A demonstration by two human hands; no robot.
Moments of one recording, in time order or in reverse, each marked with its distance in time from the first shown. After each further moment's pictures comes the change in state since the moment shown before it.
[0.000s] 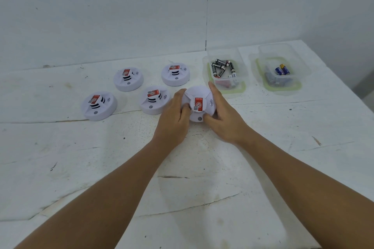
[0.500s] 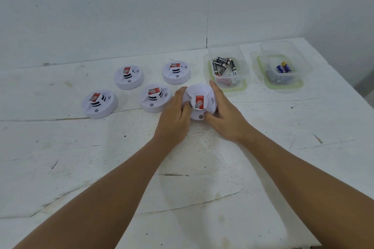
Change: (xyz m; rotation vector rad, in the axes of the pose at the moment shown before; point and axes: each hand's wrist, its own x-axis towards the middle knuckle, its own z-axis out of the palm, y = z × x) left_hand 0.001 -0.001 0.000 -0.010 0.001 0.009; right_hand 0.000 -0.002 0.000 -0.021 0.010 0.003
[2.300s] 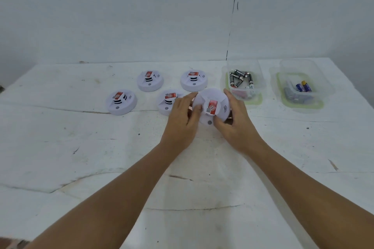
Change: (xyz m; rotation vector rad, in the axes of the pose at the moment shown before) left_hand -0.011 0.017 -0.010 0.055 0.168 -0.008; right_hand 0.004 -0.002 0.000 0.157 0.112 -0.103
